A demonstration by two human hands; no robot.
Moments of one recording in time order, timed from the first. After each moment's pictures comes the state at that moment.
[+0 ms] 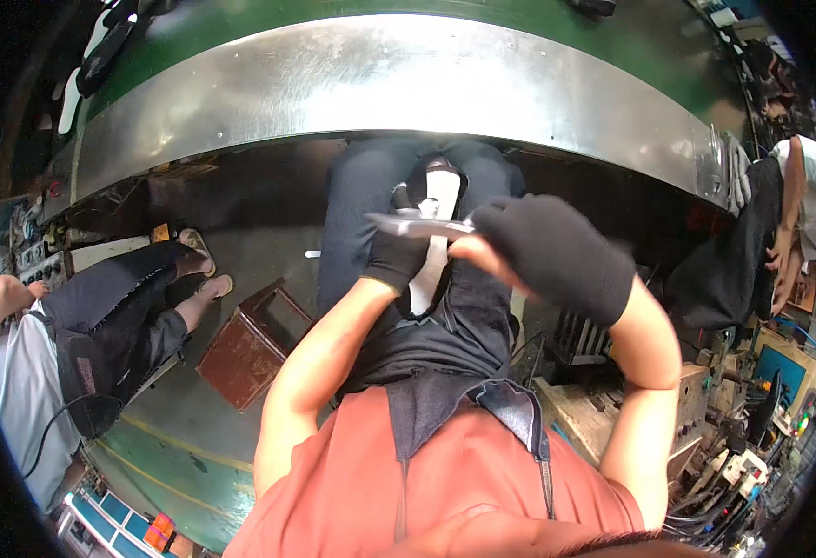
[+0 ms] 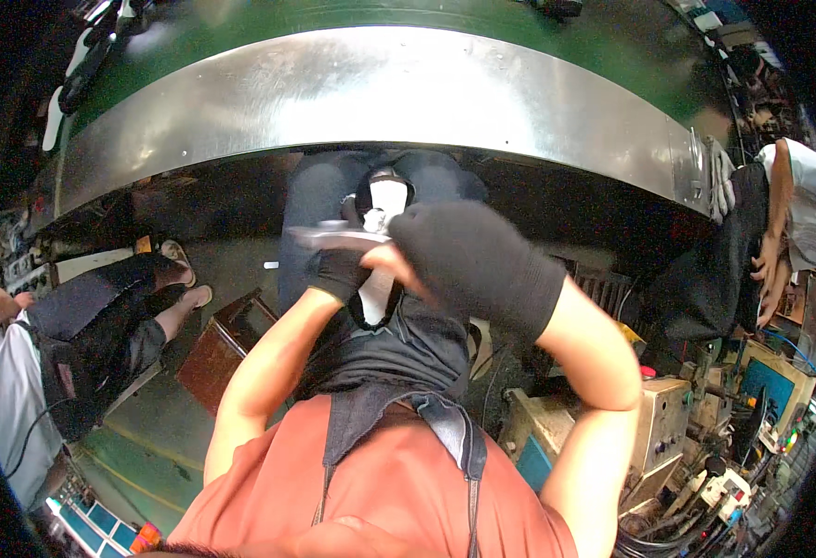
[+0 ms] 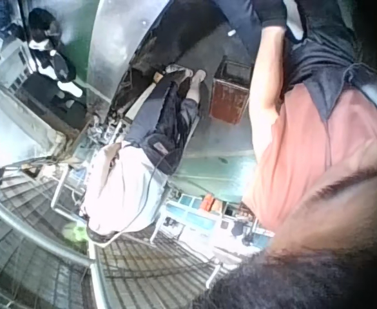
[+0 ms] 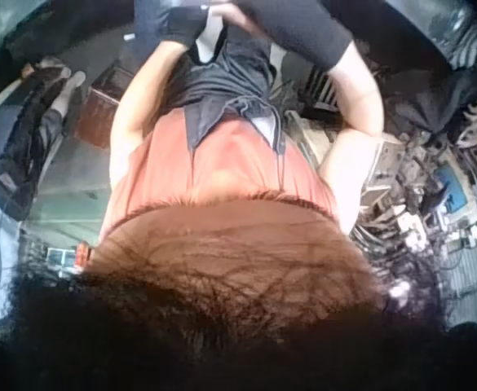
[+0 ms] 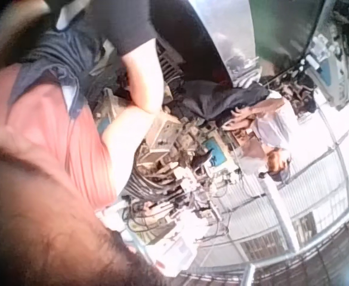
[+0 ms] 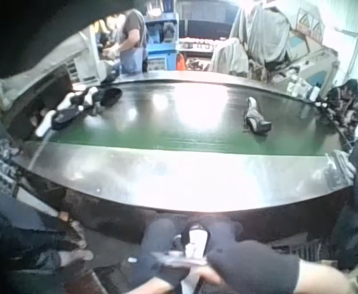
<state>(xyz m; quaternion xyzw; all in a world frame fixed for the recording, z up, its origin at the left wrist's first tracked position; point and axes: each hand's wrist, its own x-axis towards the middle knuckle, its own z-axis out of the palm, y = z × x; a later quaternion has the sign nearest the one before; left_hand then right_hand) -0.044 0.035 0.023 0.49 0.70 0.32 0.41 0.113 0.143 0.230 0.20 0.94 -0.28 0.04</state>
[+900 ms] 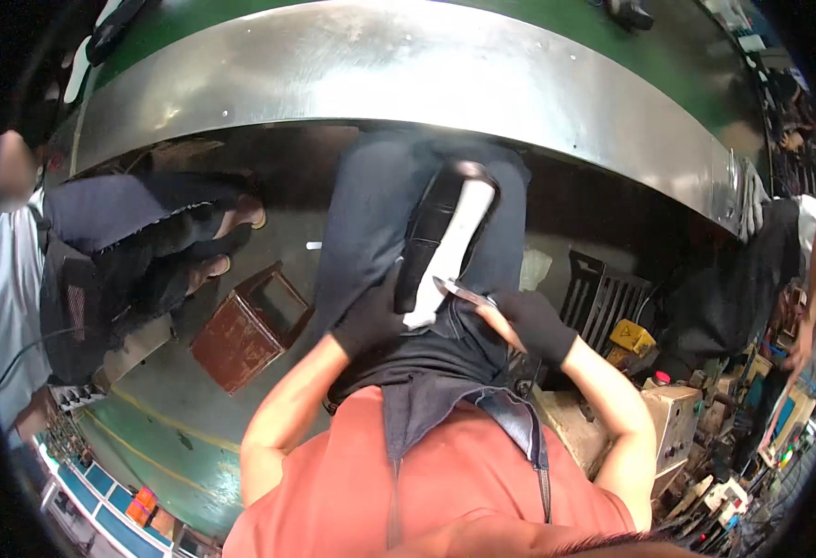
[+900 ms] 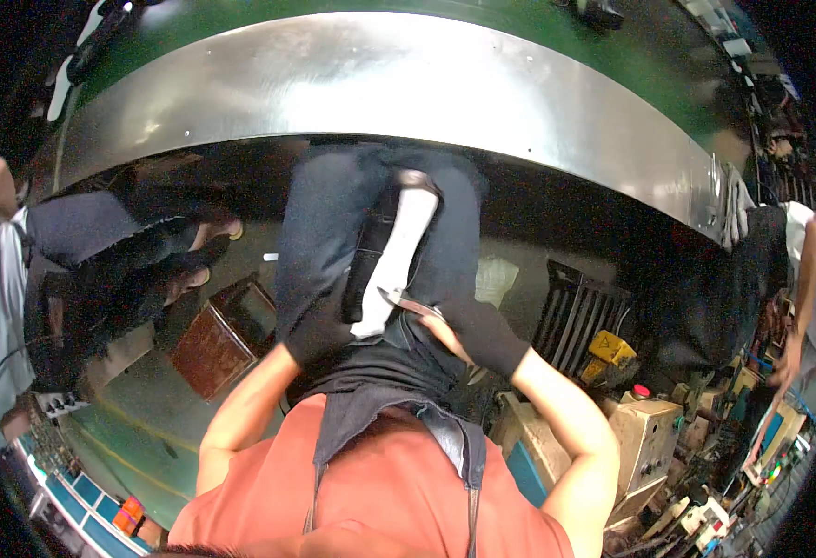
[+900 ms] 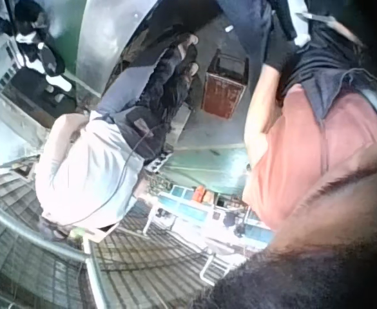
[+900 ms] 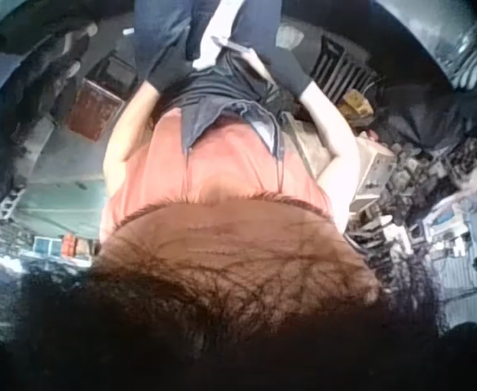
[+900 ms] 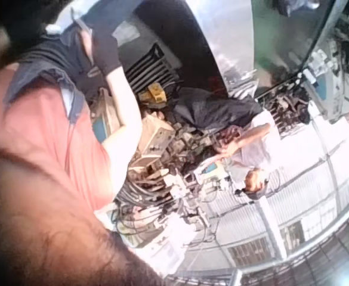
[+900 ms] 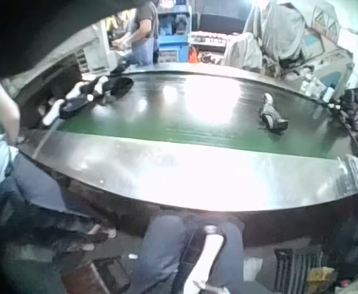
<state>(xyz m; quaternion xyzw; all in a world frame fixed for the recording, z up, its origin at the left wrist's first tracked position) -0.047 -0.062 0.025 0.46 0.60 0.34 0.57 0.202 0.061 0.098 0.33 0.83 -0.45 0.05</state>
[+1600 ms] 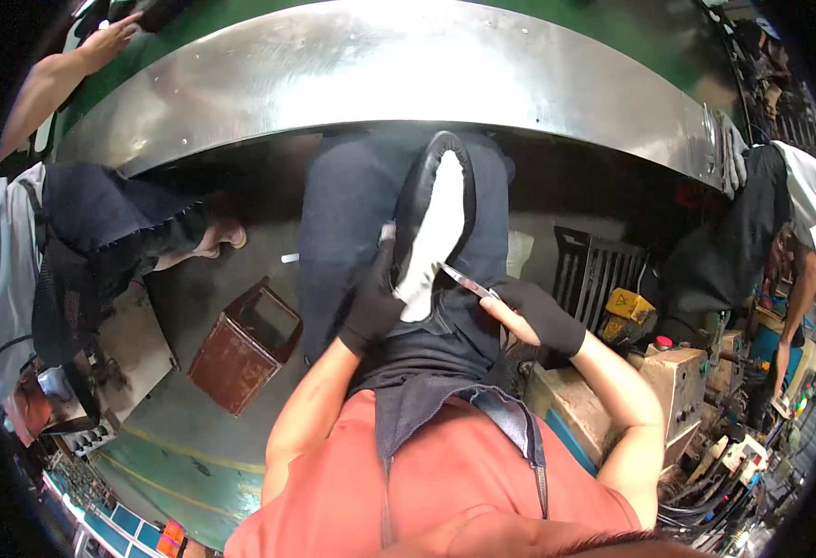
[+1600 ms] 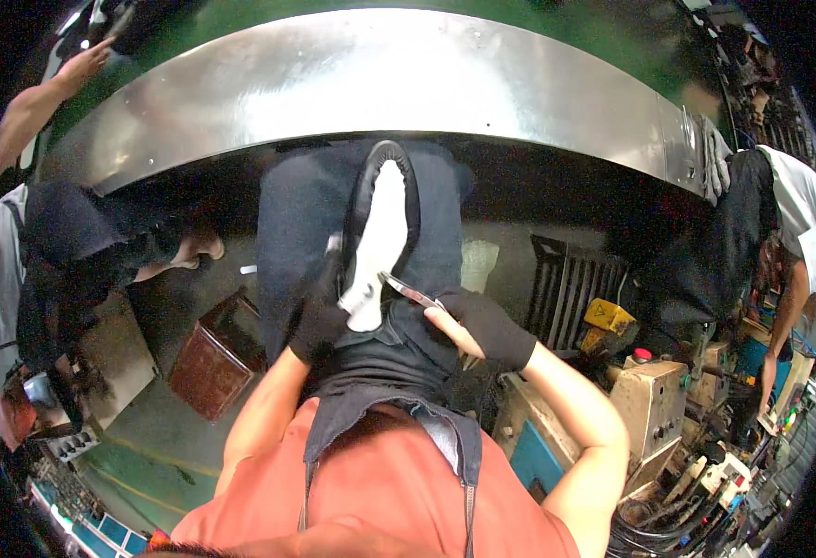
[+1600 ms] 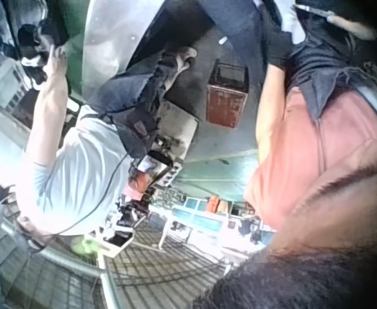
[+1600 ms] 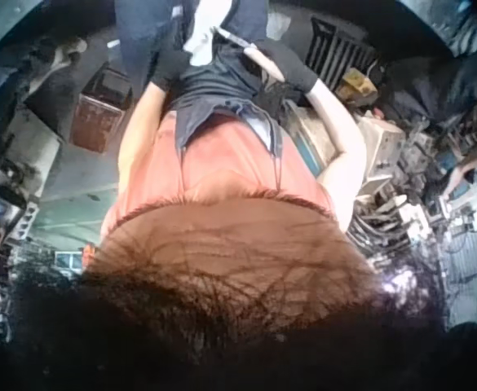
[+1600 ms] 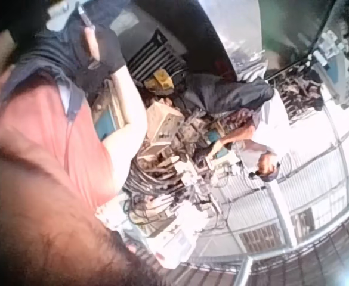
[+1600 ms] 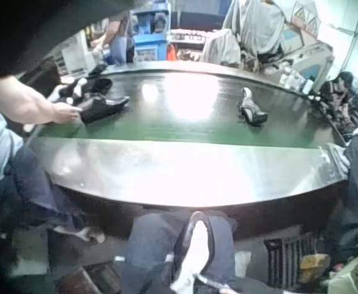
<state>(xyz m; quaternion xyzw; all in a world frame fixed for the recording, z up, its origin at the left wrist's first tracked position) -0.018 -0.031 0.020 0.49 0.61 0.43 0.44 0.227 0.059 0.112 0.40 0.74 -0.53 0.08</state>
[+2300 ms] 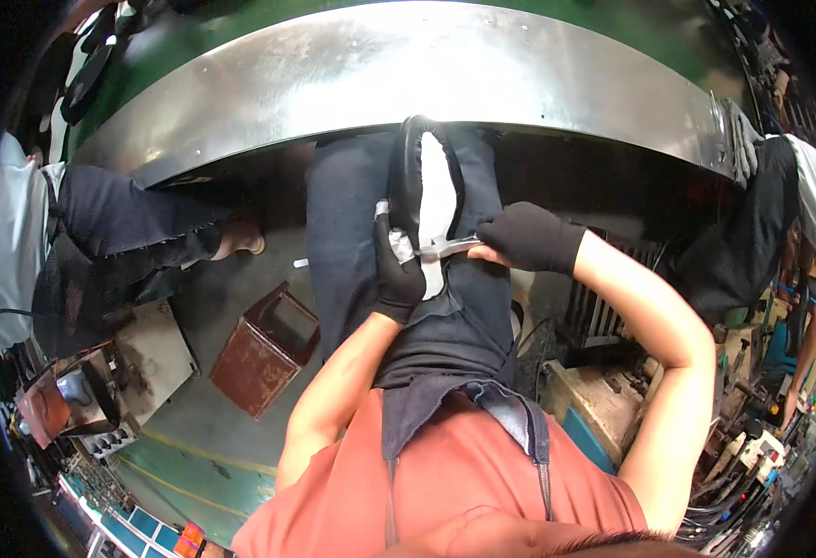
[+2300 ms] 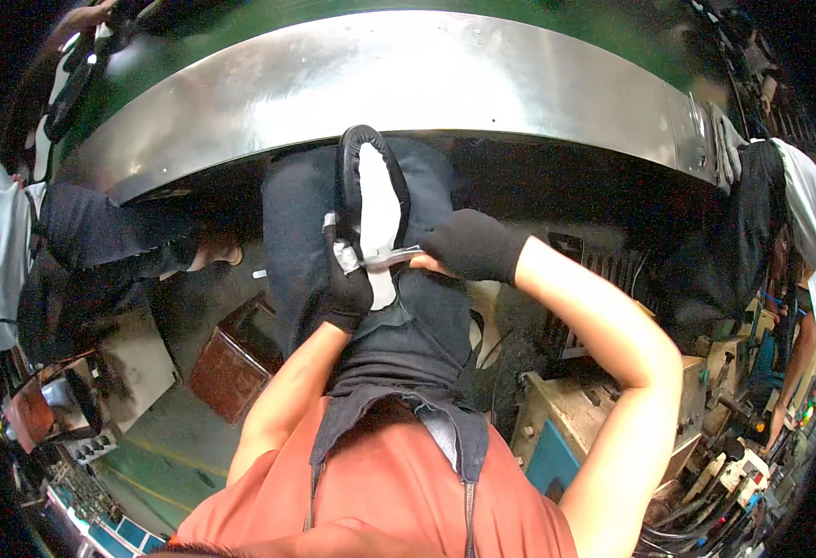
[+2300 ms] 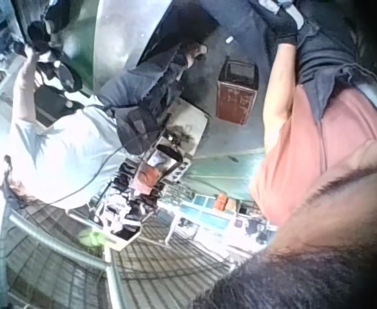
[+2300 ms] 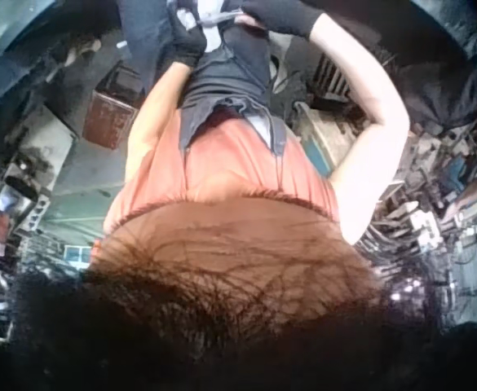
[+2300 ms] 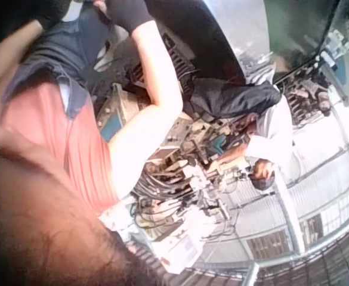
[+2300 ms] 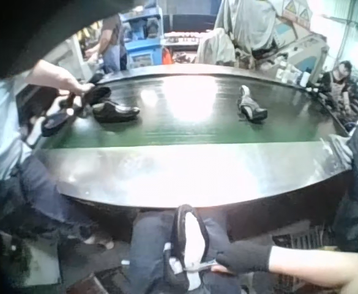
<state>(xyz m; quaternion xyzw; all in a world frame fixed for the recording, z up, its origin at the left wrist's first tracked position) -0.012 0.008 -0.064 0.42 0.56 0.52 0.48 0.181 0.157 0.099 0.20 0.93 -0.28 0.17</state>
